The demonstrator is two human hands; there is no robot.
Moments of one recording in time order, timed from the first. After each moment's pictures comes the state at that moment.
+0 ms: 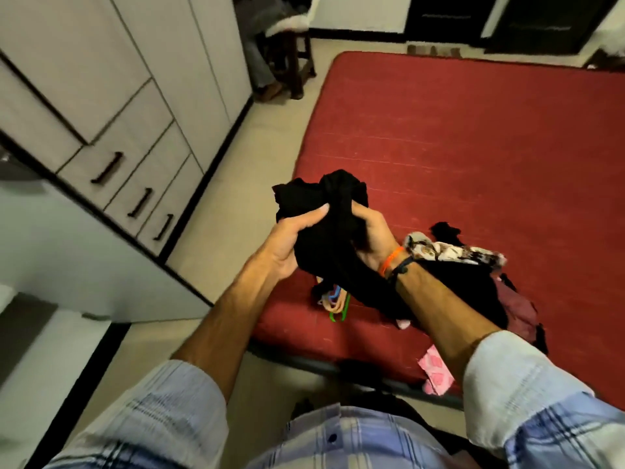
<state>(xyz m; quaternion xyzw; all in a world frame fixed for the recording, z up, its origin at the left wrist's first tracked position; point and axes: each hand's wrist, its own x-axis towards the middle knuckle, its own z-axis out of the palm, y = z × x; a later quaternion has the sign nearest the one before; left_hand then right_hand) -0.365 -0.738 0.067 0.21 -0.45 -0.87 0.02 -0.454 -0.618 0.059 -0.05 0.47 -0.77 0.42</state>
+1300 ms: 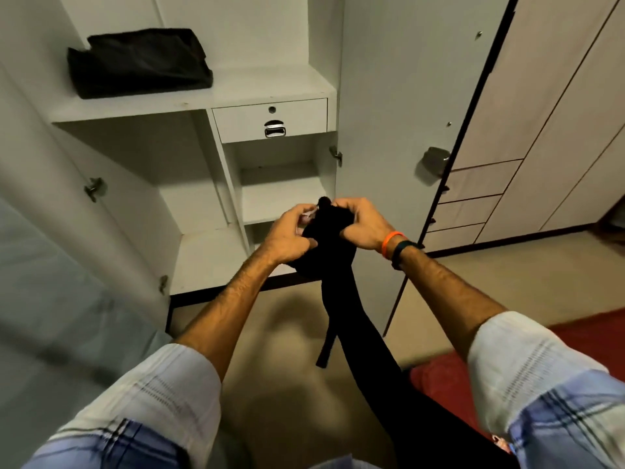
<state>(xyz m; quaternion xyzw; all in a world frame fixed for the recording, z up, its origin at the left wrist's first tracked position) 0.051 -0.804 0.149 0.62 -0.61 -0.35 0.35 -0.123 -0.844 0.157 -0.76 0.42 -0.30 0.39</state>
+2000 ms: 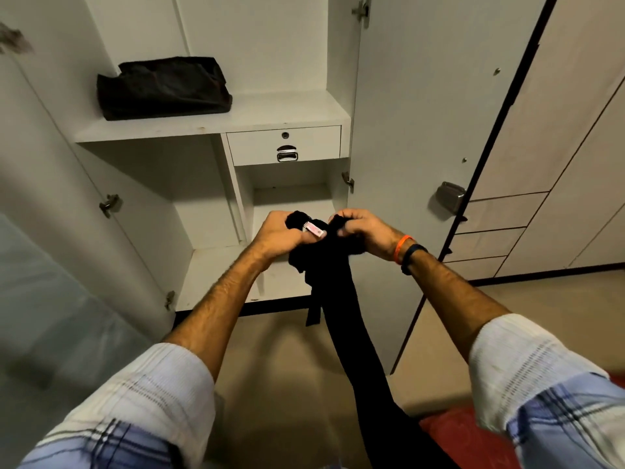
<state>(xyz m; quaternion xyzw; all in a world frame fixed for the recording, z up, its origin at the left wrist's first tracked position) 0.062 -0.862 0.177 0.64 -0.54 -0.37 0.41 -0.127 -0.922 0.171 -0.68 0.35 -0.27 0.59</state>
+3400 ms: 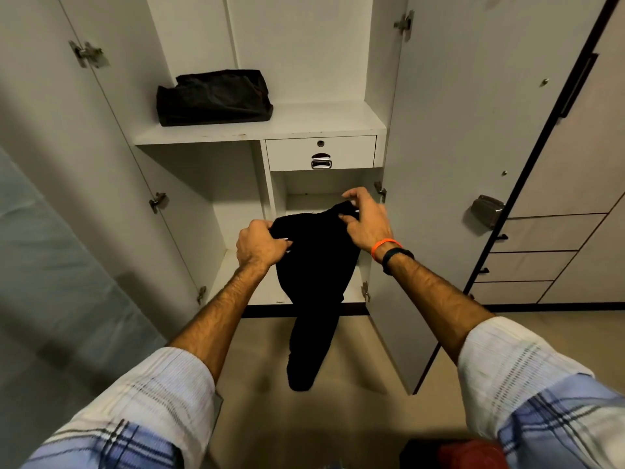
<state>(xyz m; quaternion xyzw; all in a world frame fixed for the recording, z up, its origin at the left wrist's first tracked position) 0.117 -0.833 0.166 0.80 -0.43 -0.17 0.38 -0.074 -0.917 0.183 -0.75 0.45 -0.37 0.31</state>
